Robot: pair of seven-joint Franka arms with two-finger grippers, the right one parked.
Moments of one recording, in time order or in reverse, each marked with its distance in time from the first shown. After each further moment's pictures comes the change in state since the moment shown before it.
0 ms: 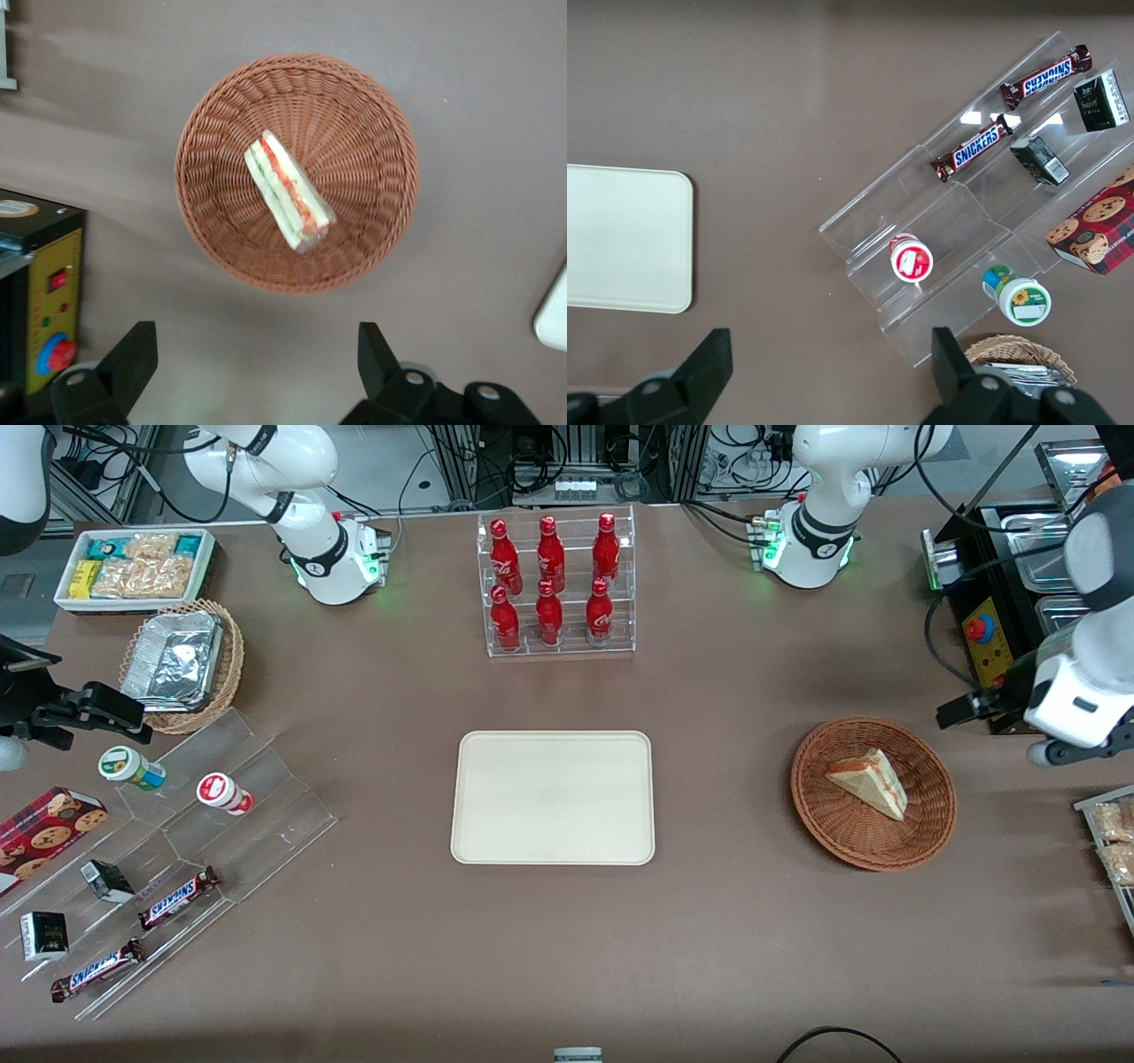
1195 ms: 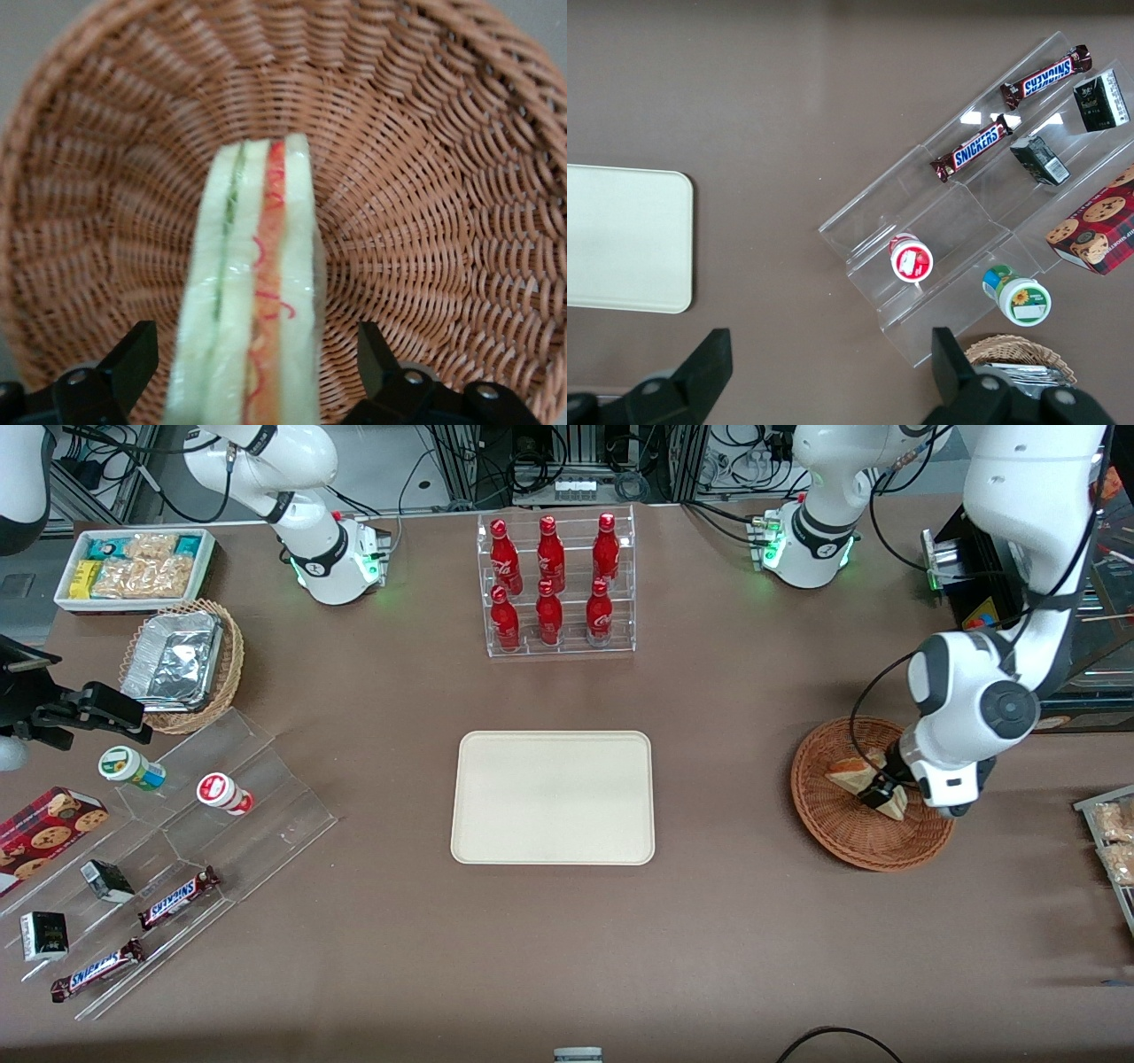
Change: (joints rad) arm -0.006 0.289 -0.017 -0.340 0.014 0.678 -0.660
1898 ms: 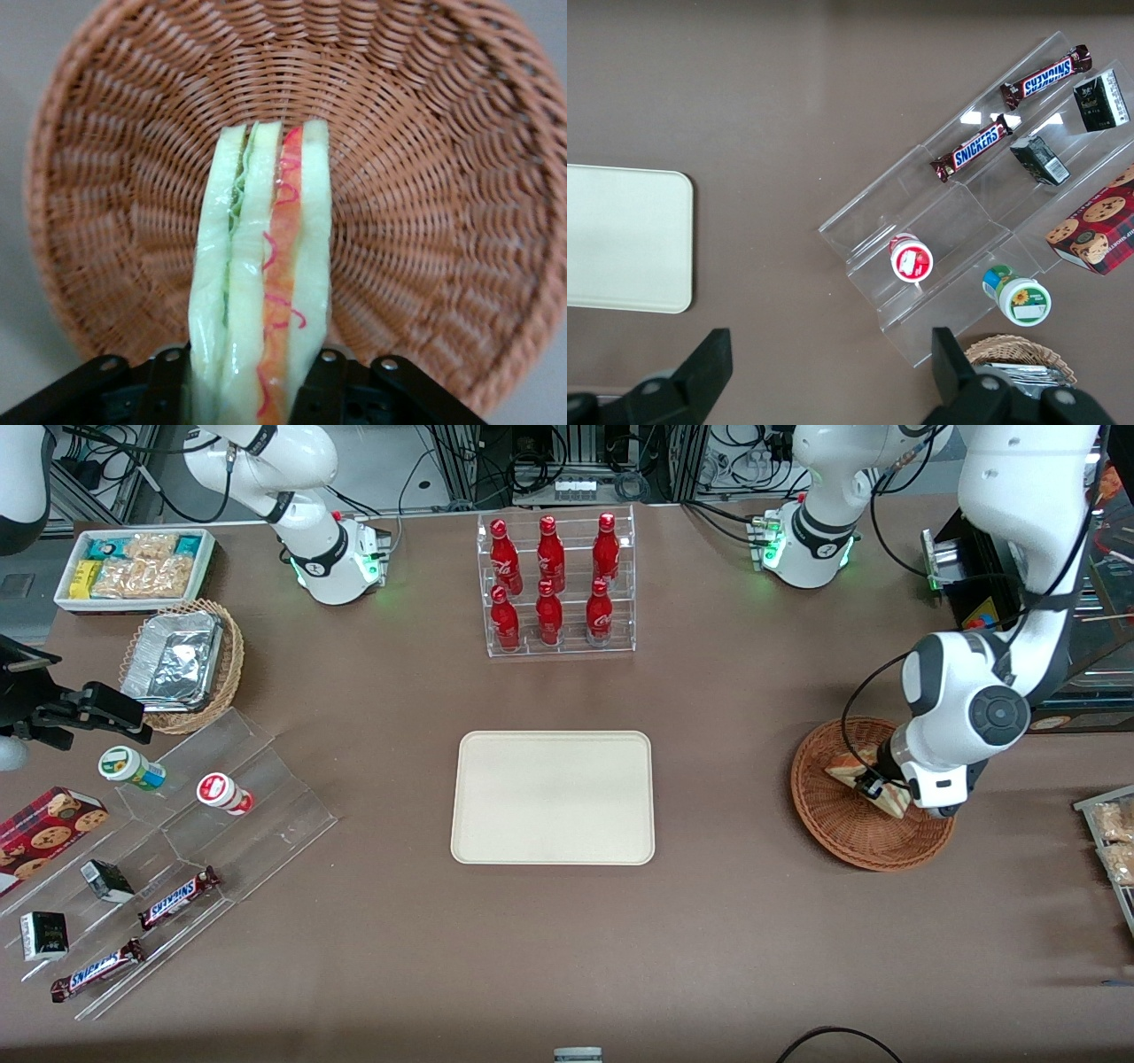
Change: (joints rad) arm -0.012 -0.072 -0.020 0.059 0.013 -0.196 -0.008
